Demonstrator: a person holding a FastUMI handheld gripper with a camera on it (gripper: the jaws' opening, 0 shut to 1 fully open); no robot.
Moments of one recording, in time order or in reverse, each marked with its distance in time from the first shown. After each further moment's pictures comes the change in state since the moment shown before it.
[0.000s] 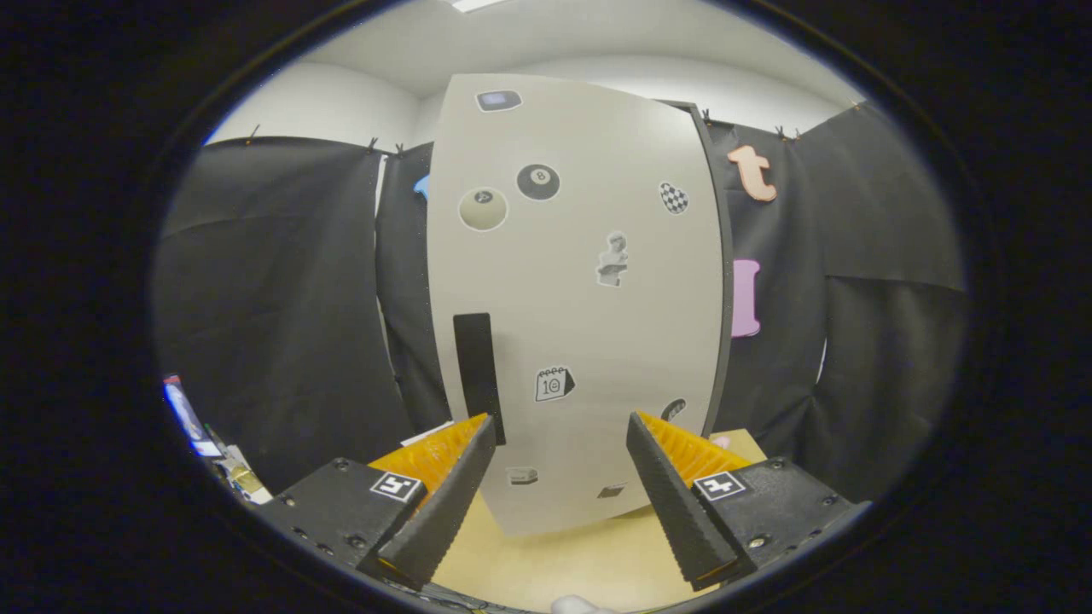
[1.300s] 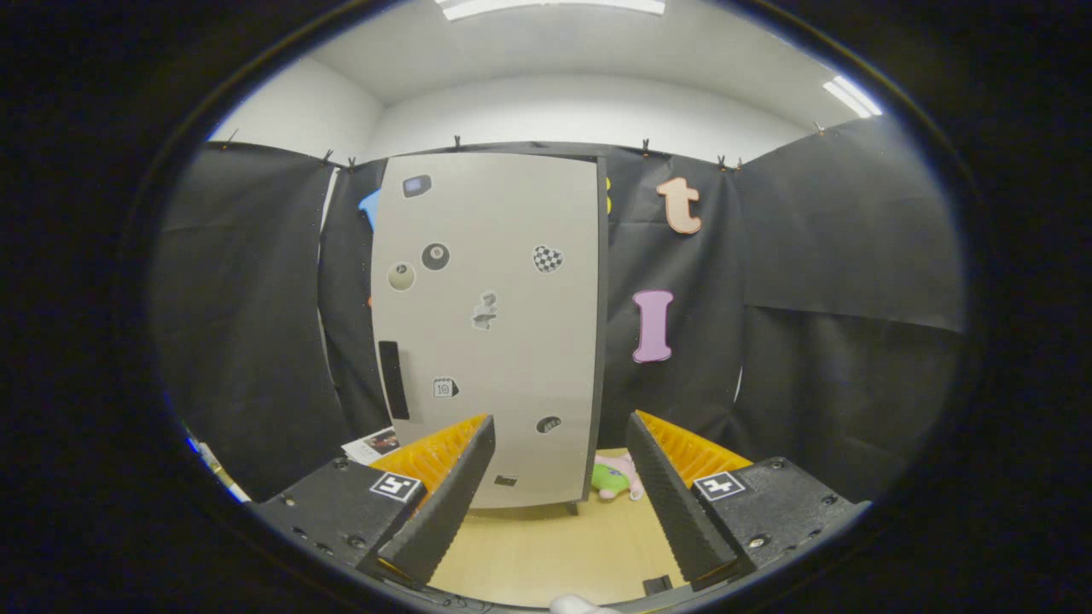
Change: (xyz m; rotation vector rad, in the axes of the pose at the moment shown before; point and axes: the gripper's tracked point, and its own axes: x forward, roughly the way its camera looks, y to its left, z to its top) arm -0.094 -0.114 0.051 -0.021 -0.050 -0.196
